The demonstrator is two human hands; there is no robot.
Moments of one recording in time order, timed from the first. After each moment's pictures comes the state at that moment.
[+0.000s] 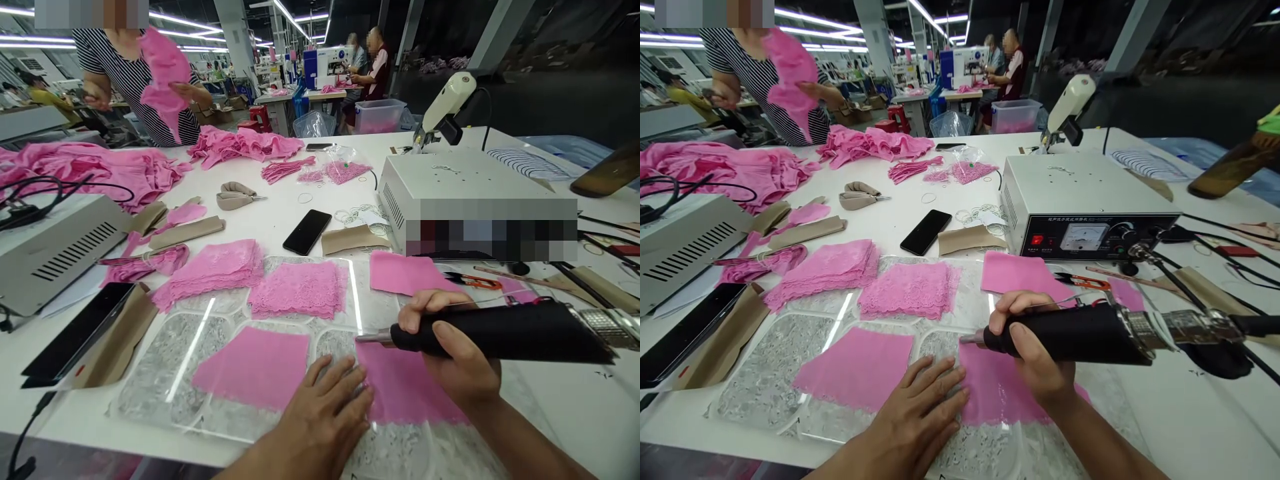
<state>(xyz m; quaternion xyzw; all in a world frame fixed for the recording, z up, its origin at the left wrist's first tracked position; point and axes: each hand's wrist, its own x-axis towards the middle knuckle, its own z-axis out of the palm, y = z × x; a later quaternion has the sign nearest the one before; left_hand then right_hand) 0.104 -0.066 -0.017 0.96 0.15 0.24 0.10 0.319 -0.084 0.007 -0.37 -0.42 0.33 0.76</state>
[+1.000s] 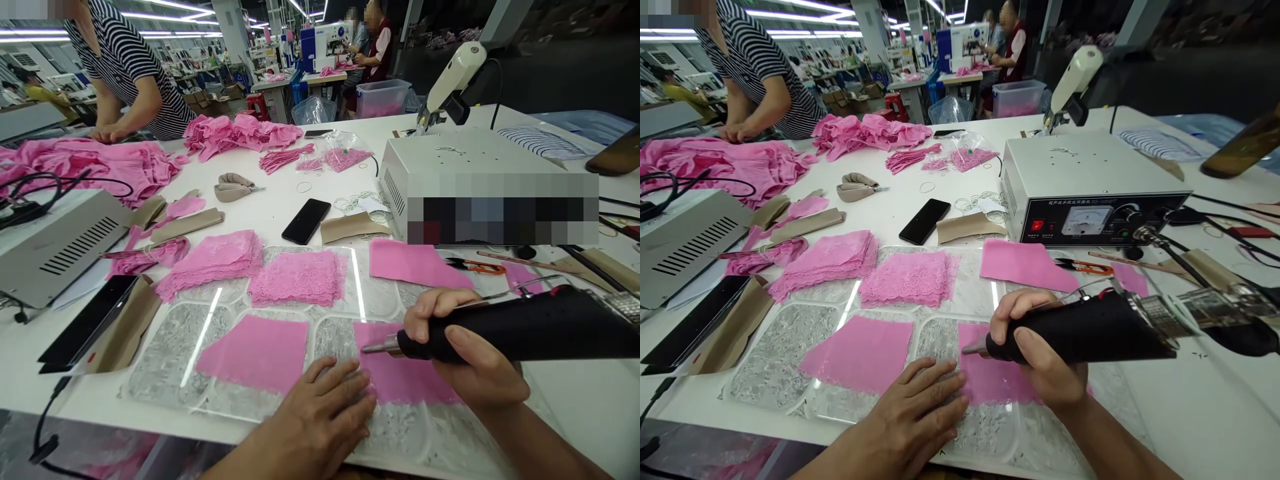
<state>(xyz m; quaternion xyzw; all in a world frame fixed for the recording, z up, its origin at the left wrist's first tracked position) 0.100 -0.071 -0.004 0.96 0.09 0.22 0.12 0.318 -0.100 0.017 -0.35 -0.40 0.39 0.75</state>
